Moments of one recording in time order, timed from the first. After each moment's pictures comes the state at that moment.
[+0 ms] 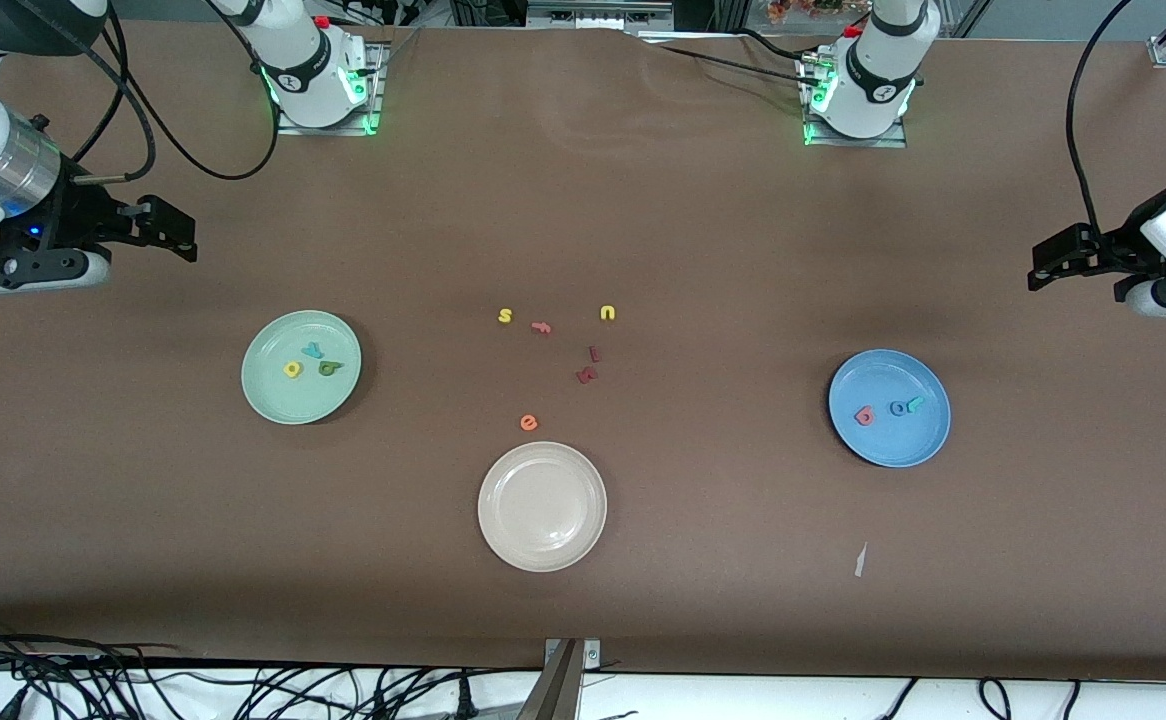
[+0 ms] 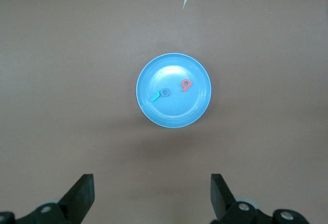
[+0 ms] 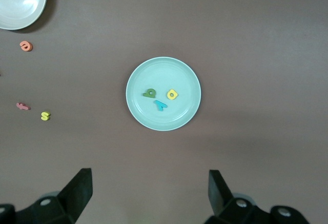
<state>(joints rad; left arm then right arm) 0.05 0.07 -0.02 -1.60 -0.01 1.63 0.14 0.29 0.05 -0.18 -1.61 0.00 1.60 0.00</state>
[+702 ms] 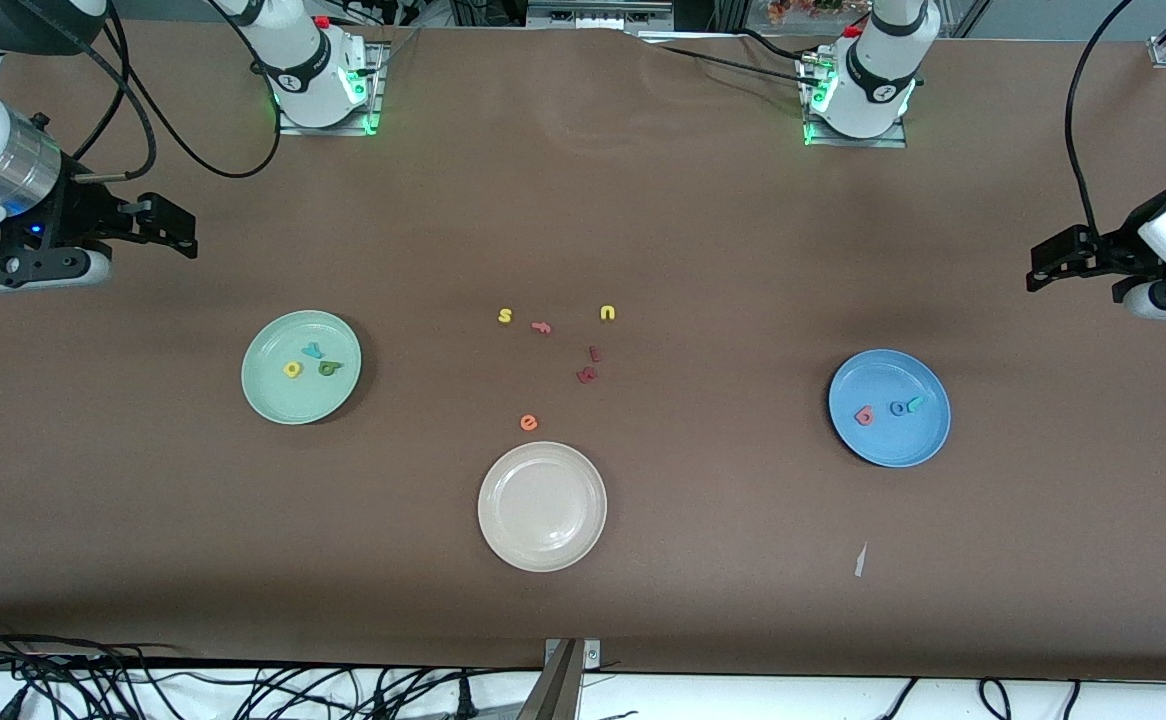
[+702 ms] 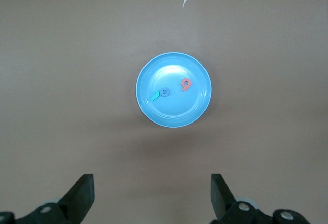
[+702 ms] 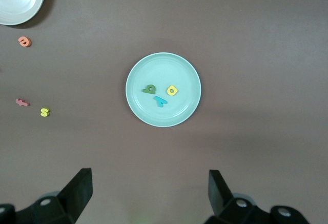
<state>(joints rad) 0.05 0.07 -0.02 -1.61 -0.01 1.63 0.14 0.29 0.05 -0.18 -1.61 0.00 1.58 0.00</state>
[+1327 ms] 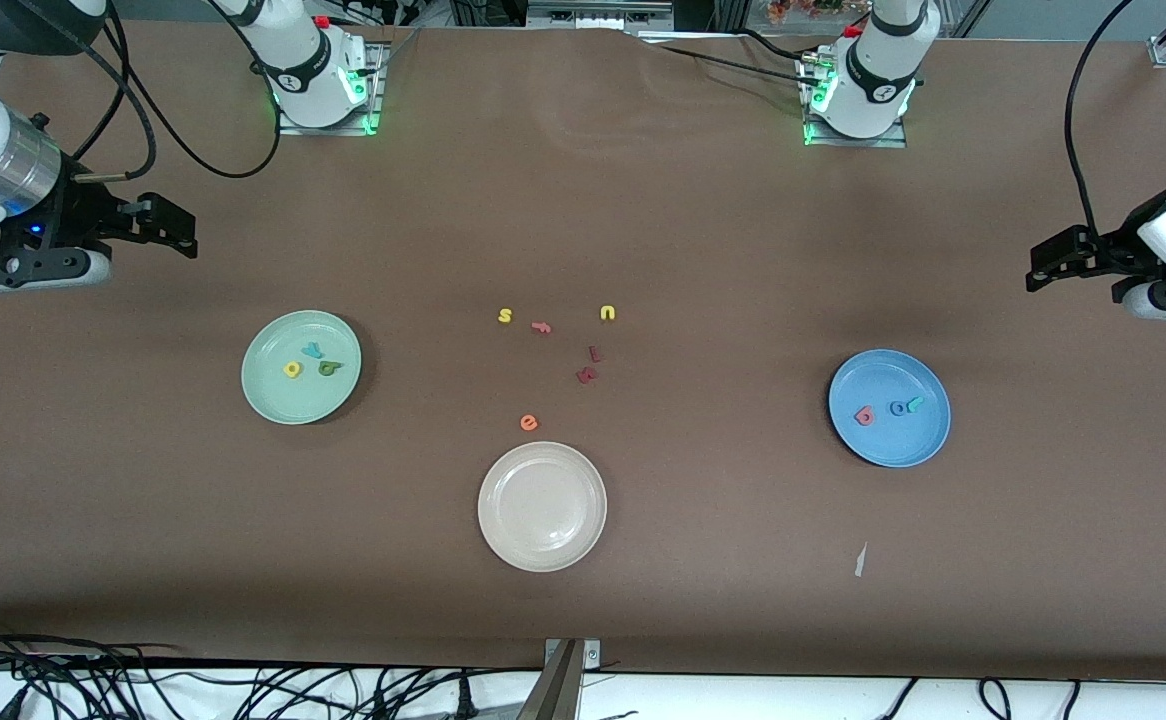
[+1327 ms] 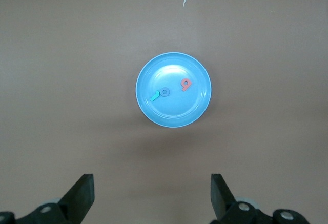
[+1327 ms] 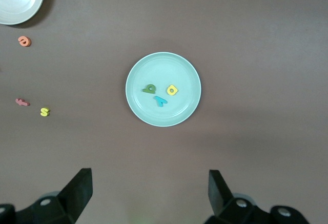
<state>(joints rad) 0.05 0.08 -0.02 -1.61 -0.01 1.63 0.14 0.29 0.05 -0.18 -1.61 0.00 1.58 0.00</state>
